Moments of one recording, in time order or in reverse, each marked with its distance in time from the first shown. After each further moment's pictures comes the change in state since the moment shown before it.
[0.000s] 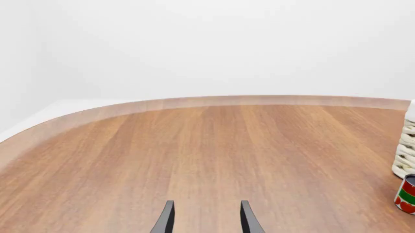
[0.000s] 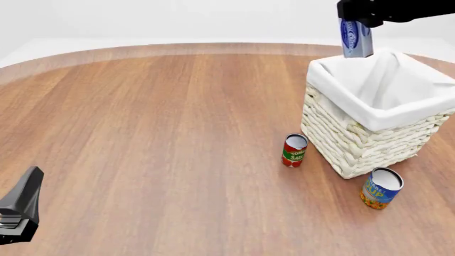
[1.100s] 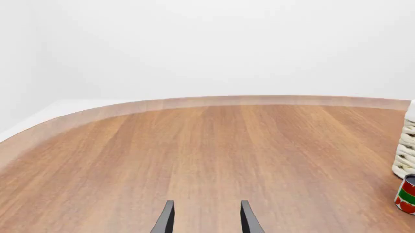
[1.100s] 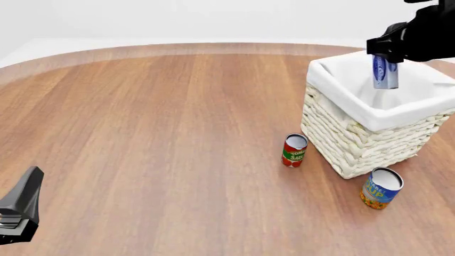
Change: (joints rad) left arm 0.000 0.000 0.000 0.000 0.000; right arm -0.258 0.038 0.183 -0.111 0.061
